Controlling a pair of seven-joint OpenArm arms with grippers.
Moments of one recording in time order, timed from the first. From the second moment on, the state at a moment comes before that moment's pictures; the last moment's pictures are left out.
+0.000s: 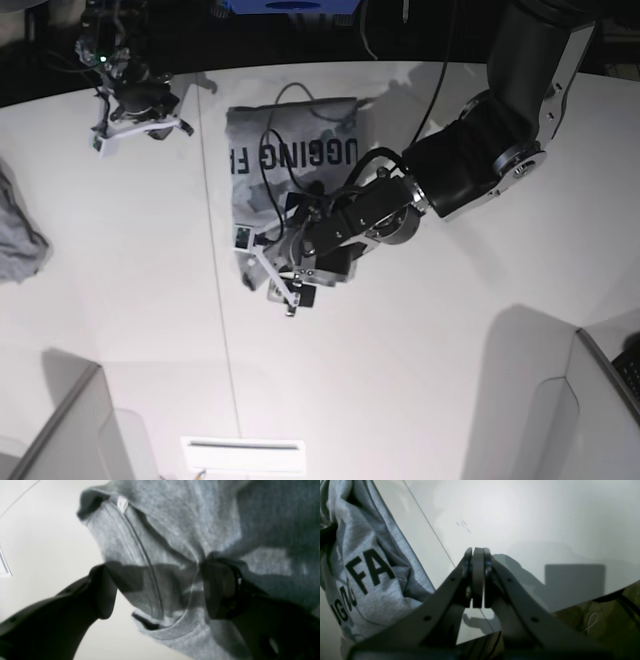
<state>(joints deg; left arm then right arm) -36.8 -7.7 63.5 70.1 0.1 -39.4 48.2 -31.9 6.2 10.5 111.6 34.7 -17.6 -44.0</state>
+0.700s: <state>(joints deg) -7.9 -10.8 11.6 109.7 13.6 -40.1 45.9 -33.7 12.1 9.3 112.0 32.3 -5.3 -31.7</state>
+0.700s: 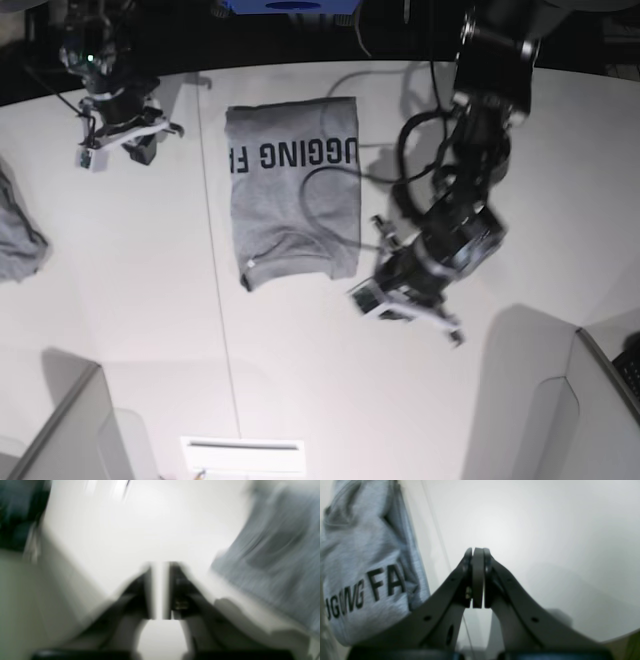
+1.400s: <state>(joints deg) 47.5 -5.3 -16.9 99.4 15.7 -40.0 -49.0 -51.5 3.5 8.9 105.2 -4.1 4.9 26.5</state>
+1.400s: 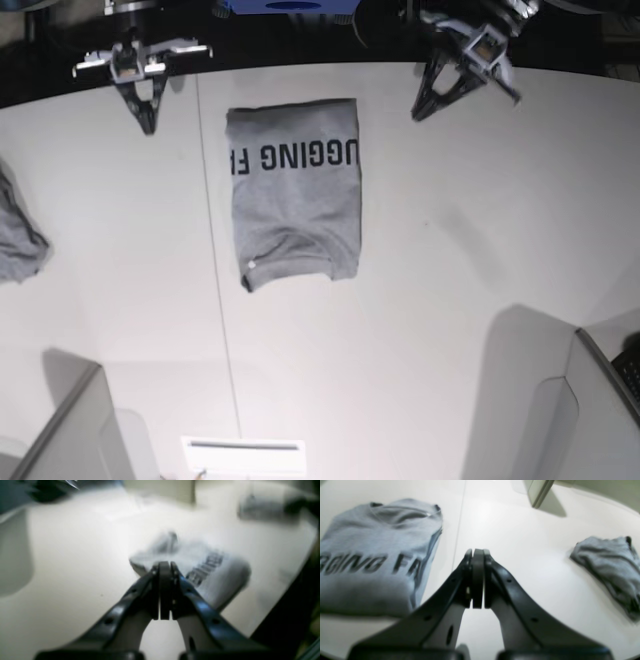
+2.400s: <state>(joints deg) 28.8 -10.3 -22.2 15.7 32.0 -39.3 -79.3 -38.5 2.0 8.5 28.5 -4.4 4.4 58.5</state>
